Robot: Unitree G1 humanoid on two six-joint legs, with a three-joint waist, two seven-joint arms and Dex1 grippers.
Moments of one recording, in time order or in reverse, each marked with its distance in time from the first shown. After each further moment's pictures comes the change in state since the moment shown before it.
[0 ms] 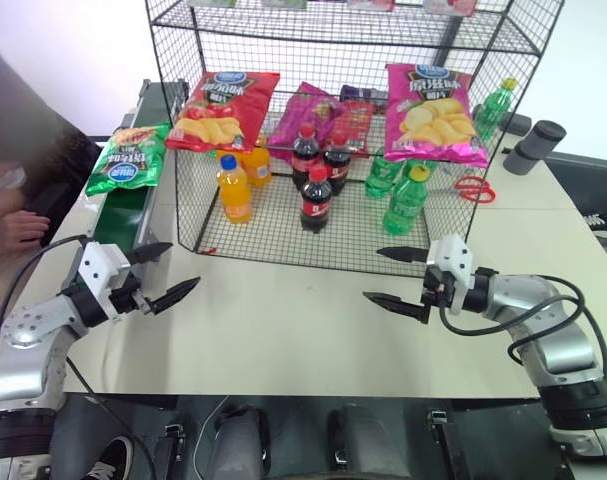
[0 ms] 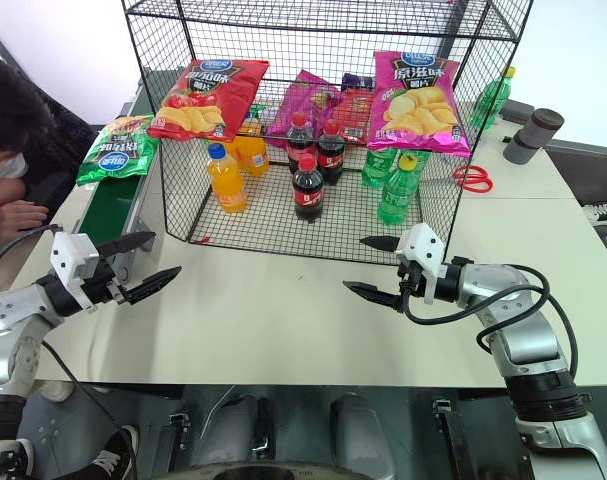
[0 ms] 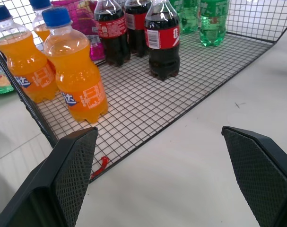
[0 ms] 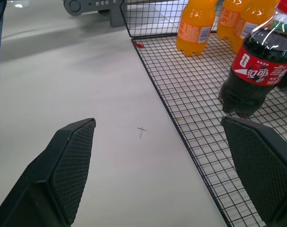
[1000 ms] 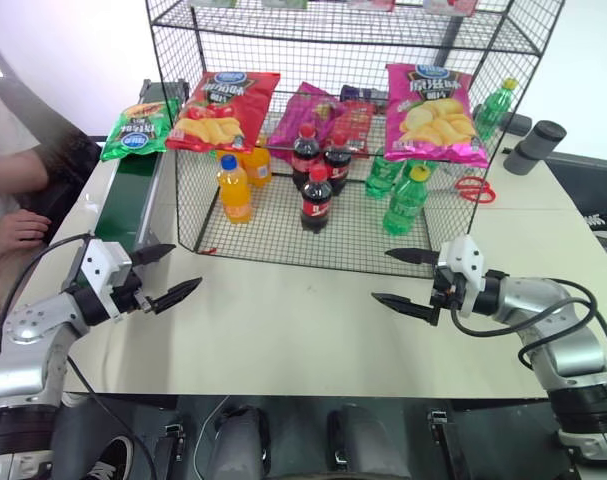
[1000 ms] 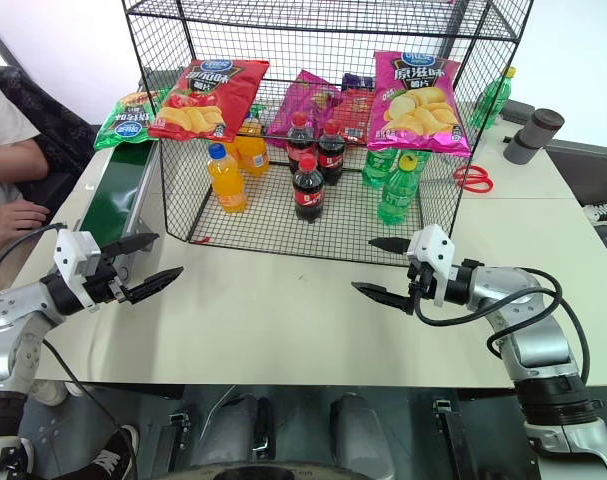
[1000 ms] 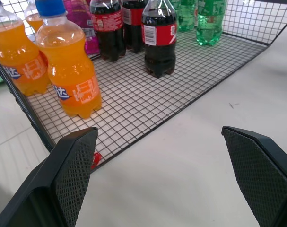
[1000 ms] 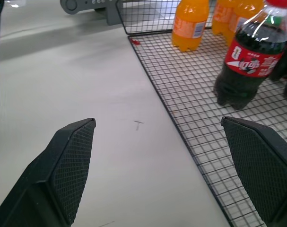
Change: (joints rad) left arm -0.015 0.000 -0.001 0.000 -0.012 0.066 -0.022; right arm 0.024 -0.023 -0.030 0.001 0.032 0.011 0.019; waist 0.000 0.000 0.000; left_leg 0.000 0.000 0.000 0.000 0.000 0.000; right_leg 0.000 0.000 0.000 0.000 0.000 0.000
